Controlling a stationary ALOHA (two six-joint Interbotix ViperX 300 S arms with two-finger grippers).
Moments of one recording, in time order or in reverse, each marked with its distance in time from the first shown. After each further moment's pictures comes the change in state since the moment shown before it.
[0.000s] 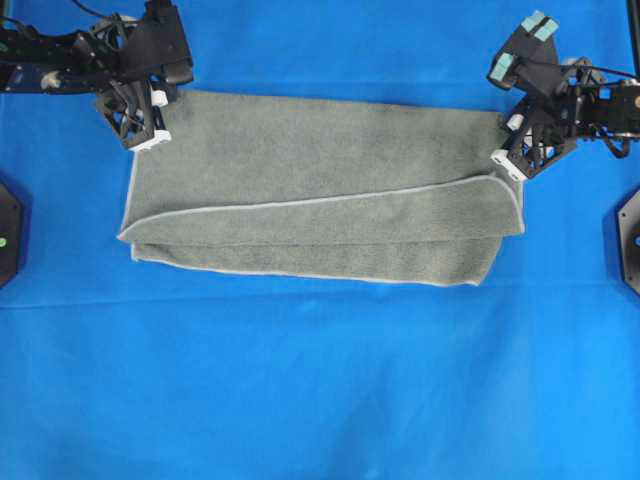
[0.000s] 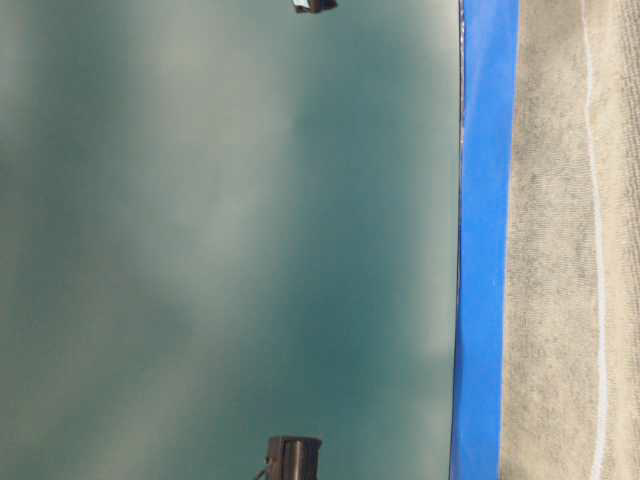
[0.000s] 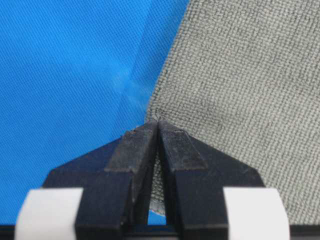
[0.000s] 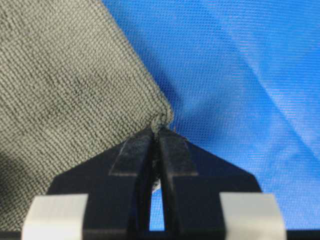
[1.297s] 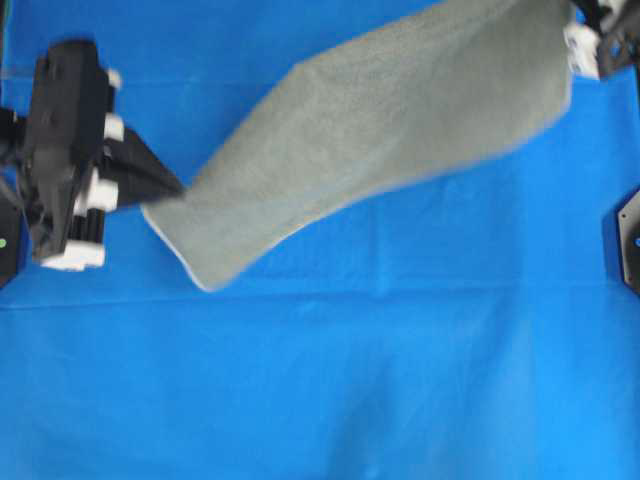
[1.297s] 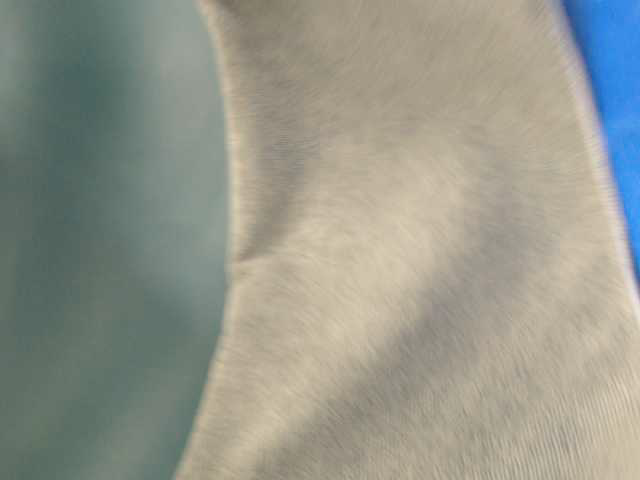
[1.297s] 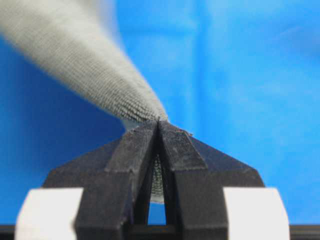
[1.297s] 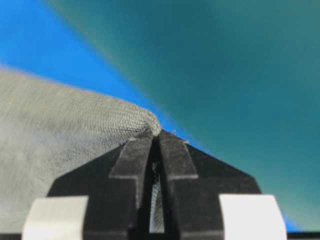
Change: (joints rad) left arm -0.643 -0.503 -0.298 -0.008 0.423 -0.327; right arm -0.034 -0.483 -0.296 -0.072 0.178 -0.008
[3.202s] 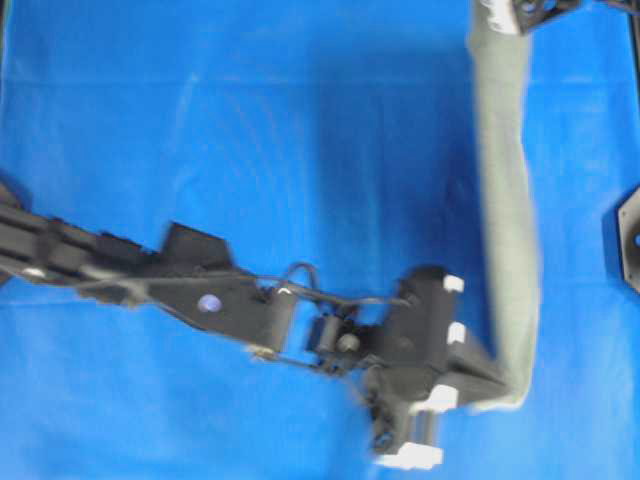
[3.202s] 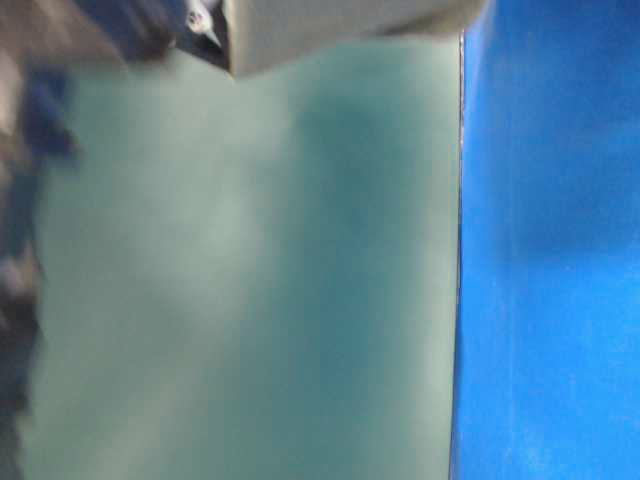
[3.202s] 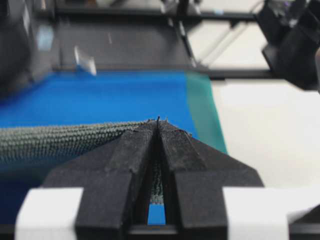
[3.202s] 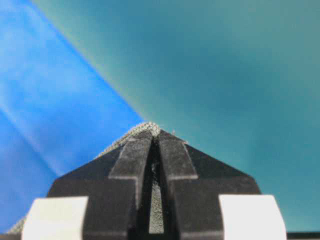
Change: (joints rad) left arm -0.252 0.893 -0.580 -0.015 -0.687 -0.195; right arm -0.058 0.324 -0.106 0.025 -0.175 -0.067
